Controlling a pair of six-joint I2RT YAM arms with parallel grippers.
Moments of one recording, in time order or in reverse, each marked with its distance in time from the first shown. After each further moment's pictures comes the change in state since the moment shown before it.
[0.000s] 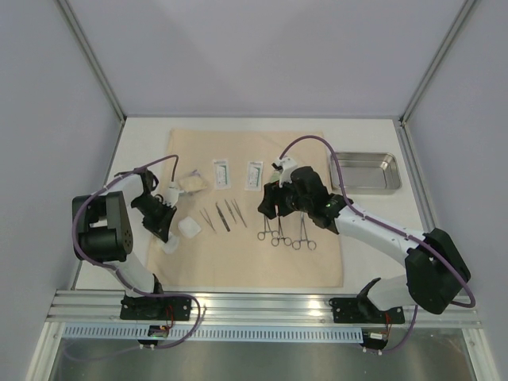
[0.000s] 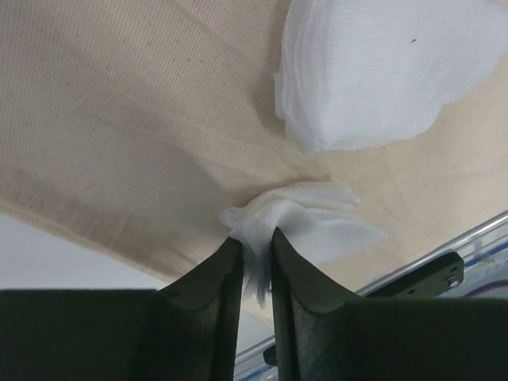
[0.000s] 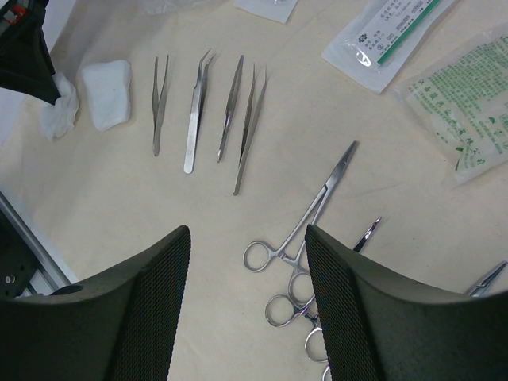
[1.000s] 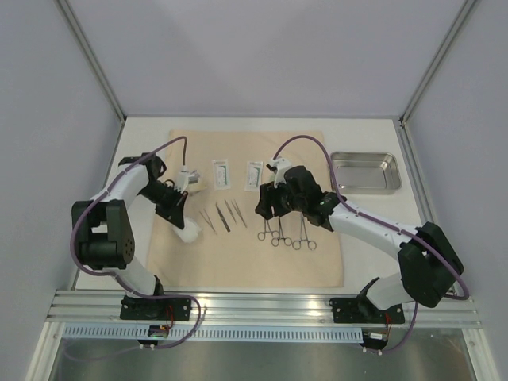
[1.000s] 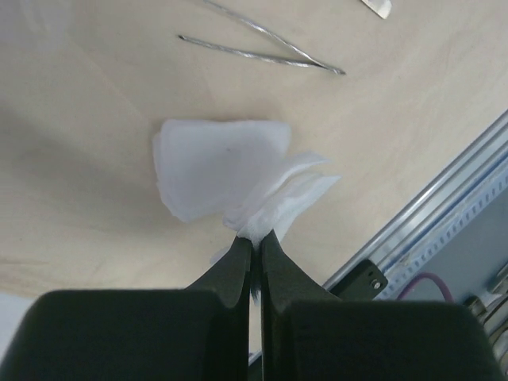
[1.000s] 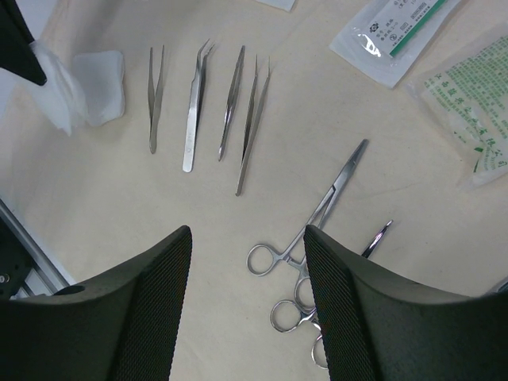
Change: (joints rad) left arm -0.108 -0.037 0.167 -0.156 0.252 -0.006; right arm 0.026 0.057 0.043 -0.030 0.017 0.002
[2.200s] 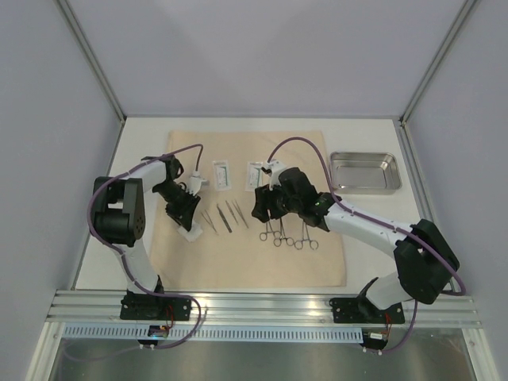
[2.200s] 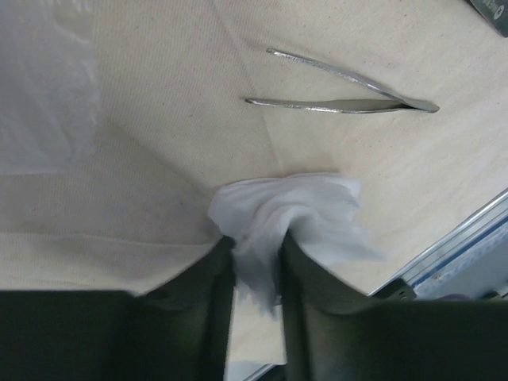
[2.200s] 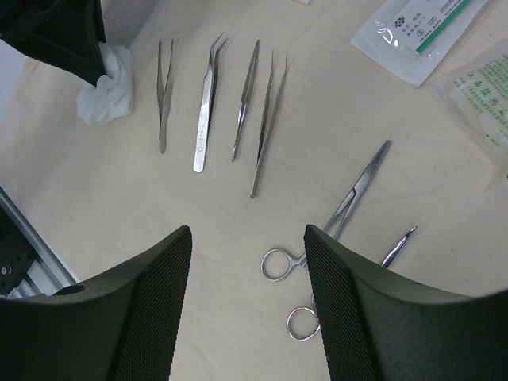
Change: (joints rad) left arm -0.101 0.210 0.032 0.132 -0.139 -0.079; right arm 0.028 0.027 0.017 -0.011 0.000 0.003
